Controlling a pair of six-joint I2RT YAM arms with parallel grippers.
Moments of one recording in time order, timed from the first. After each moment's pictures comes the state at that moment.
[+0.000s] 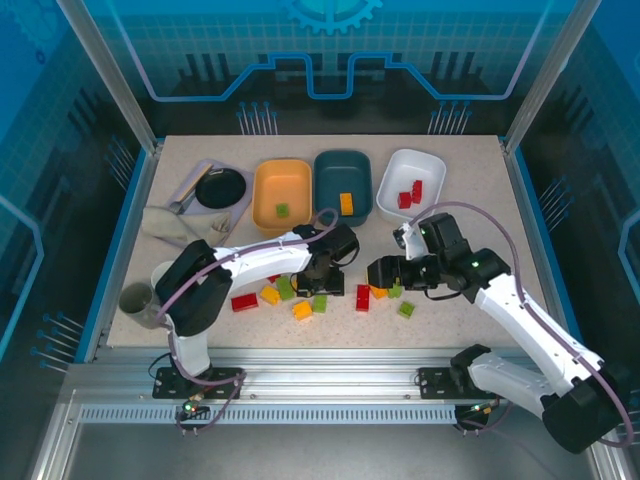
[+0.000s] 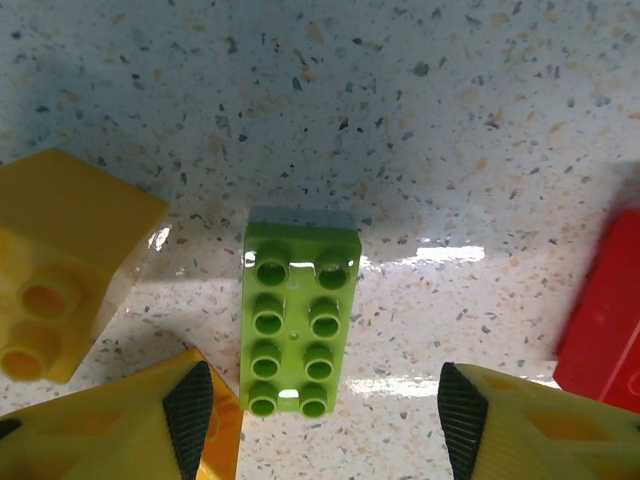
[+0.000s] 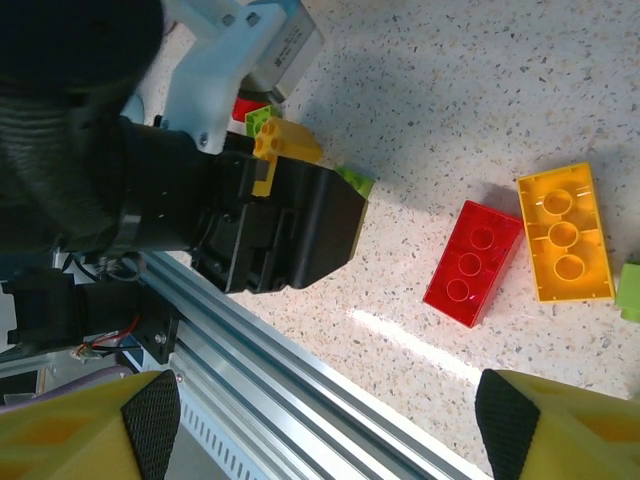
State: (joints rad) left arm -0.85 1.87 1.31 -0.93 0.04 -0.91; right arm 0.46 0.99 0.85 -0.79 -0.51 0.49
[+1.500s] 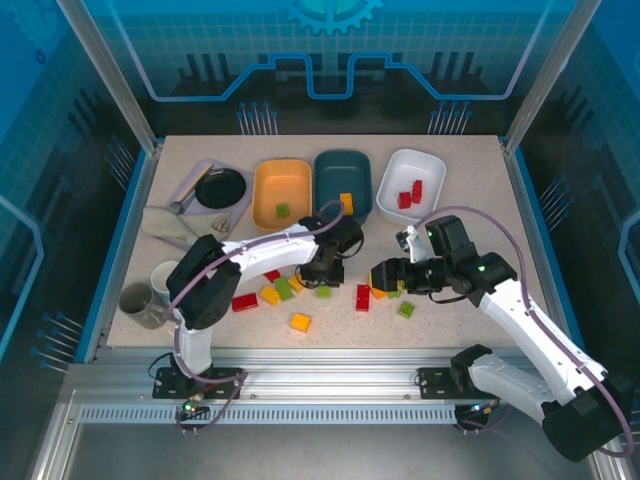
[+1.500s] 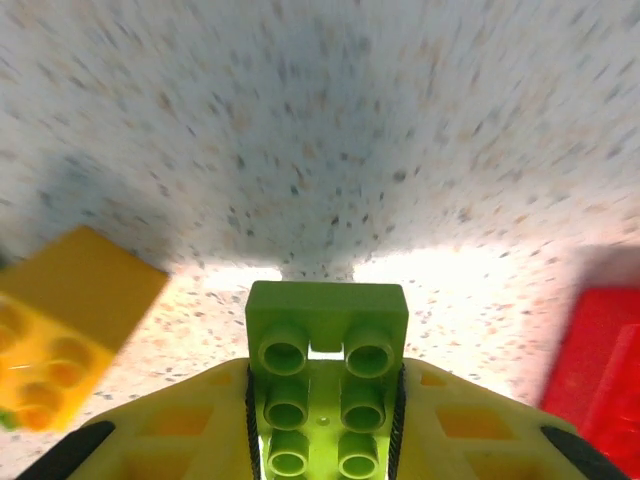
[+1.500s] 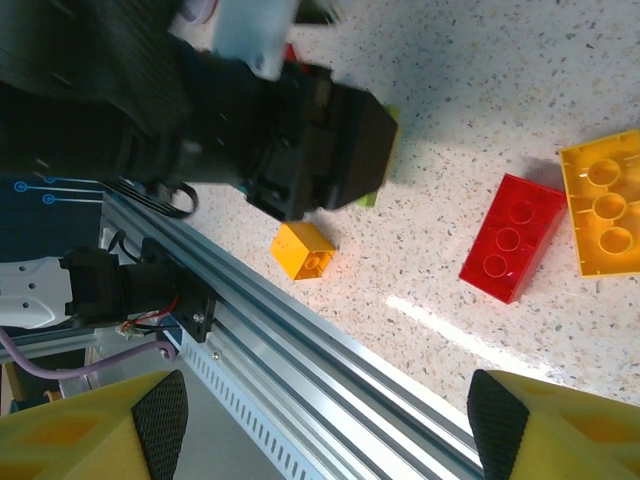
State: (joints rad) left arm -0.80 1.90 1.43 -0.98 -0.02 -0.86; right arm 0.42 0.96 0.84 -0.81 -0.61 0.50
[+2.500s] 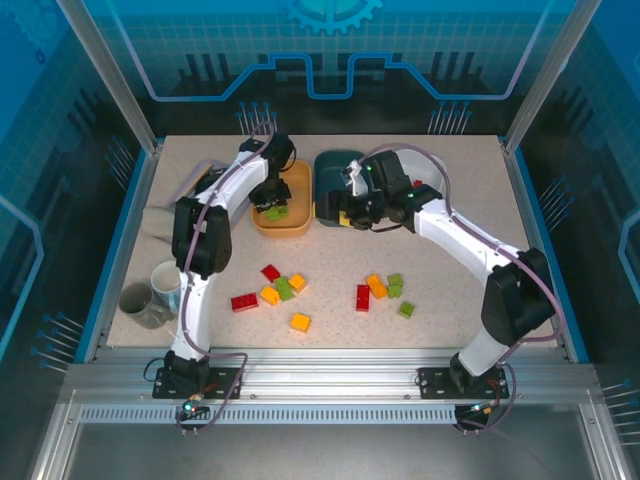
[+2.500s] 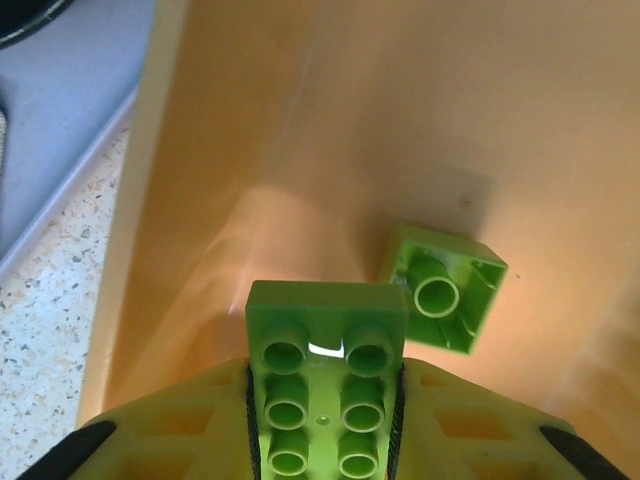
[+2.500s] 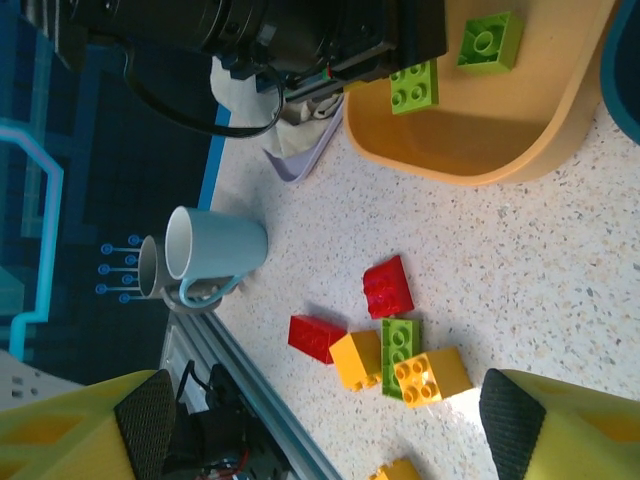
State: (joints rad) left arm -0.28 2.29 2.05 -1.21 -0.14 -0.72; right arm 0.51 1.65 1.33 -0.45 -0.64 0.63
